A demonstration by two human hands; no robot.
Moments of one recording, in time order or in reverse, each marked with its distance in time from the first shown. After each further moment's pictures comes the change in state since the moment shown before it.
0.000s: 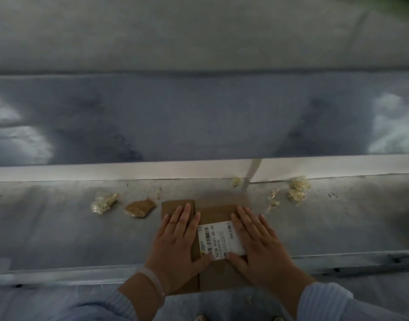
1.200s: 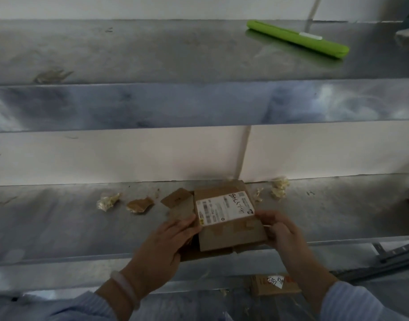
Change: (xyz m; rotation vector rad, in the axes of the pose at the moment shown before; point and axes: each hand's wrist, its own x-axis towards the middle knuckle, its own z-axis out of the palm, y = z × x) left_hand -0.045 0.006 -0.047 -0.315 0.147 0.232; right_hand -0.050 0.009 -0.065 1.376 0.295 0.541
